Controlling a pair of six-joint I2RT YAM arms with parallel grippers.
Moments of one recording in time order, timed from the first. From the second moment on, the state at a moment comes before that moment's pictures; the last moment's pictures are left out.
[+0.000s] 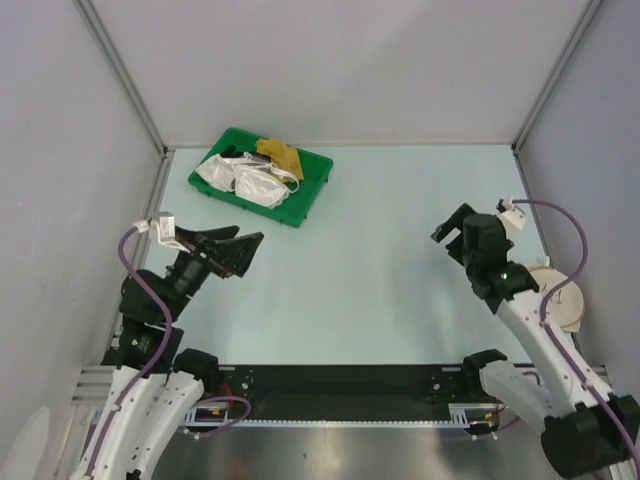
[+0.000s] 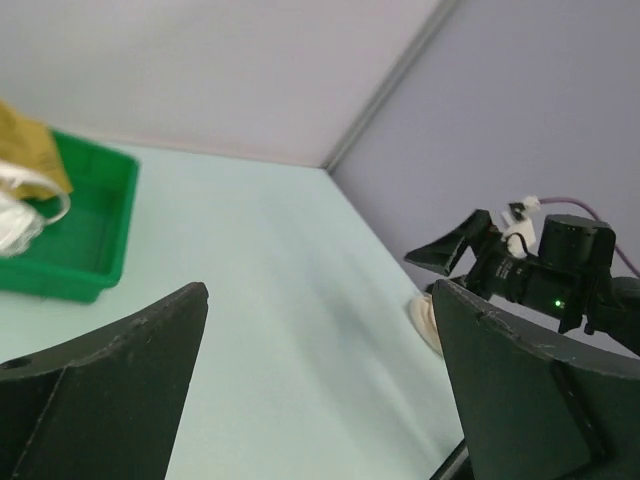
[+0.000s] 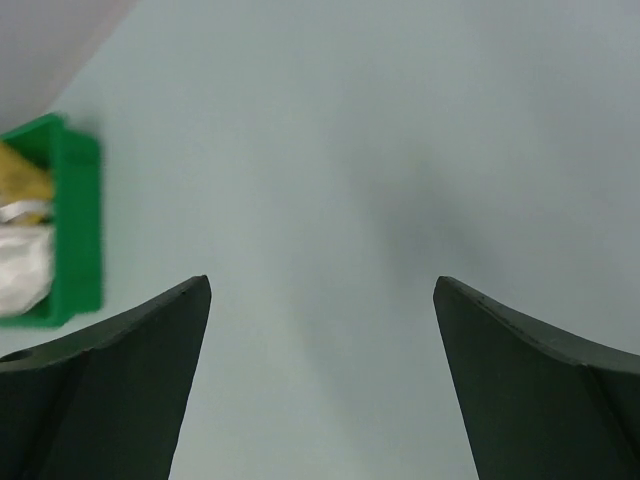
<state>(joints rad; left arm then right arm) -0.28 0.38 0.59 0.01 0.32 -0.65 0.32 0.83 0.71 -0.39 0.36 0.81</state>
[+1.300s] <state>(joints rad) -0.28 0.64 0.63 -0.30 0.57 -0.65 -0.93 0.85 0.32 -0.23 0.02 0.75</state>
